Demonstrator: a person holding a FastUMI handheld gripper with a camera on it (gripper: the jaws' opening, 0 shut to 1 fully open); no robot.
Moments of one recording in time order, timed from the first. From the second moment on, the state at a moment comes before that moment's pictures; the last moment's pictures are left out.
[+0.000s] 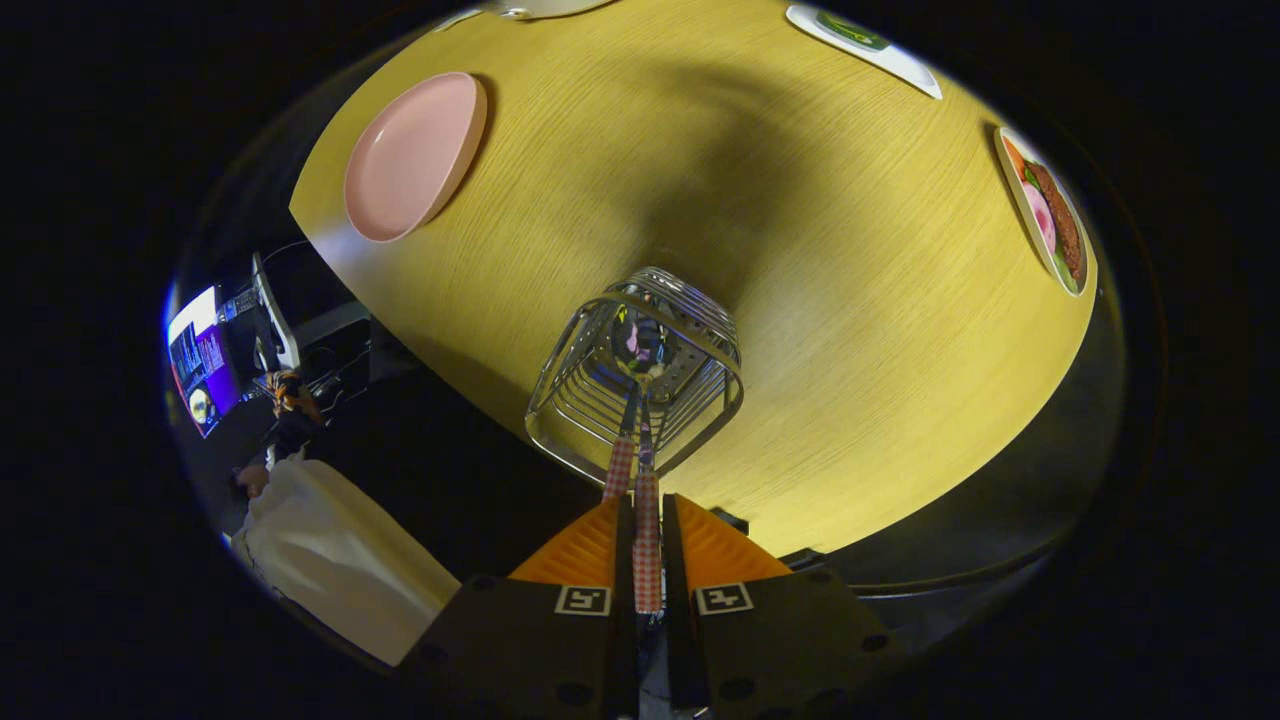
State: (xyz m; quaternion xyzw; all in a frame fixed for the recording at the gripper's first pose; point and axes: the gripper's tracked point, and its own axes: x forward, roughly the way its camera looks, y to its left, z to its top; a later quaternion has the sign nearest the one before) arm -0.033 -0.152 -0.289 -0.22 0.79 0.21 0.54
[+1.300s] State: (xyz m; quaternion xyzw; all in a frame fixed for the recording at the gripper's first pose) arm -0.001 -0.090 -0.107 -0.04 0.41 0.13 0.90
